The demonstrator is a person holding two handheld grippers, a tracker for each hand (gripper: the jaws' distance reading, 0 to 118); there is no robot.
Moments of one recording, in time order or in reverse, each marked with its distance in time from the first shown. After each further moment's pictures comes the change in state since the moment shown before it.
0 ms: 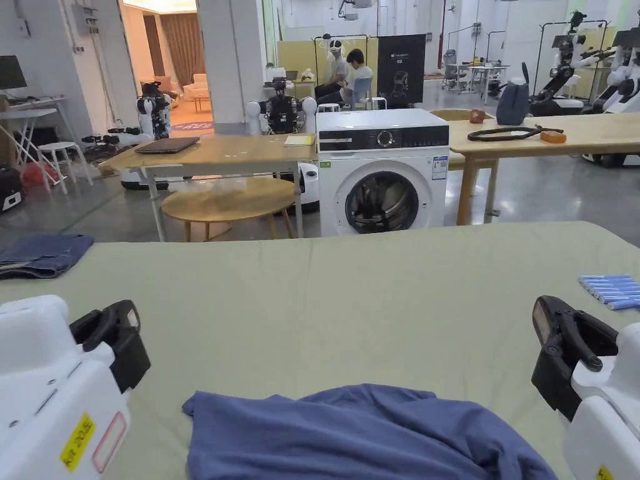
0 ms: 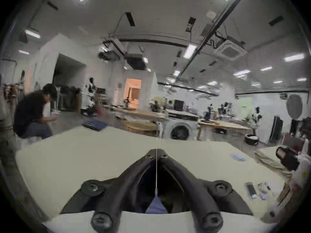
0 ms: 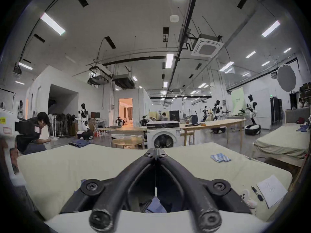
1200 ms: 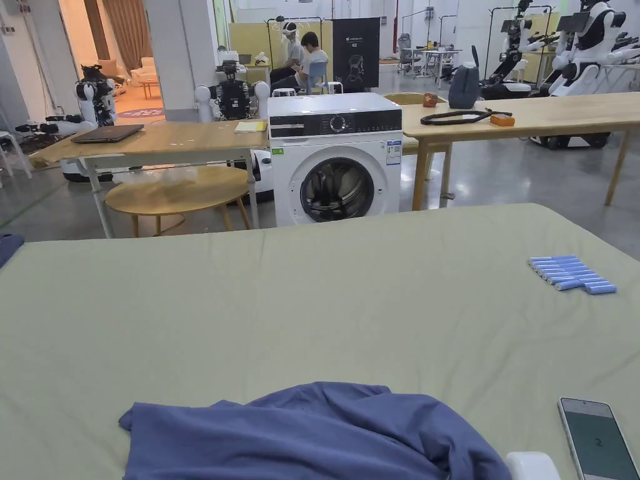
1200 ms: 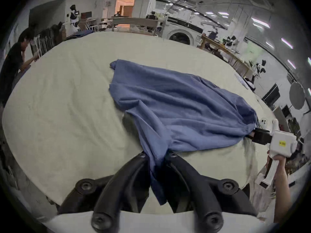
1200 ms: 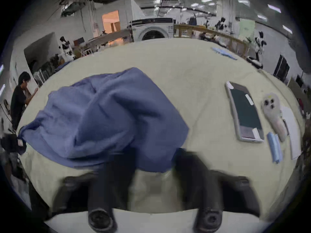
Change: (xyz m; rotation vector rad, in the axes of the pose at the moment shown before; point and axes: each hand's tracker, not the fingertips) left arm 0.023 -0.184 -0.050 -0.873 -0.082 0.058; right arm 0.089 -0.200 -0.073 -0.941 -0.049 -0.113
